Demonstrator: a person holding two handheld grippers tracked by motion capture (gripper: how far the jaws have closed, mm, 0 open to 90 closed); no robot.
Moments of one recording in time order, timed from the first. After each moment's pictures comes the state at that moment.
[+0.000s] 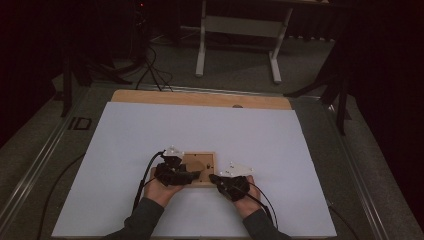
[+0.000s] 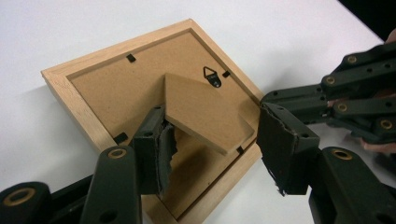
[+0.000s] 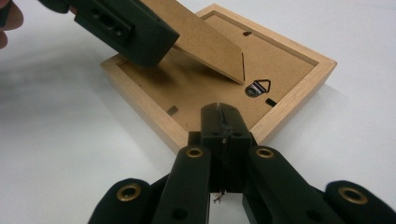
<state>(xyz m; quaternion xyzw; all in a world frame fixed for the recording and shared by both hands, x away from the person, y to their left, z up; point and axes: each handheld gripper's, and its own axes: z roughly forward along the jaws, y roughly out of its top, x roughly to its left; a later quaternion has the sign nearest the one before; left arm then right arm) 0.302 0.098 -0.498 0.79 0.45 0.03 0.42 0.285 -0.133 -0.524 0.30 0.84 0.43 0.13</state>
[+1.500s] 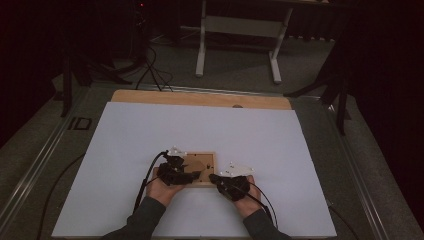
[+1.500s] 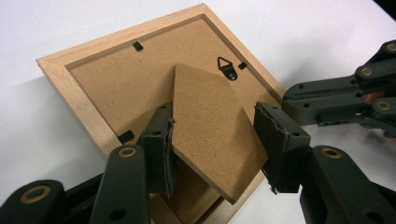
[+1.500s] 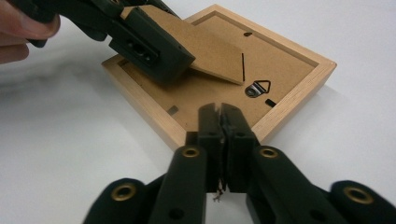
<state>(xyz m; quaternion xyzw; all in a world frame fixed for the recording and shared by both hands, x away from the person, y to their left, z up) 0.307 0.091 -0.509 0.80 0.45 0.04 0.40 0.285 -0.134 -0.523 0.30 0.84 0.43 0.13</state>
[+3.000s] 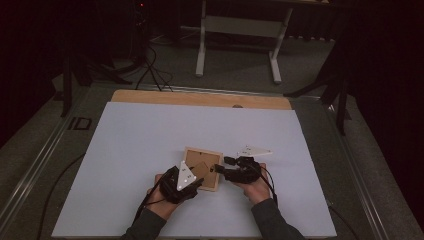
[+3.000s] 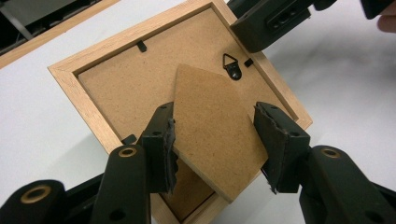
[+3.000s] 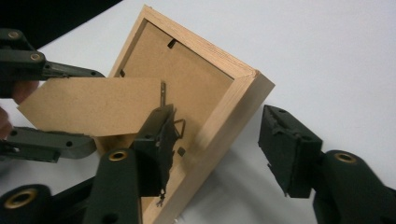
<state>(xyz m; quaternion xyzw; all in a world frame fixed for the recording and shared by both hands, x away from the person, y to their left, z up) 0.253 0.072 -0.502 0.83 0.30 0.24 0.40 0.325 -0.166 -0.503 0.37 0.79 0.48 0.07</state>
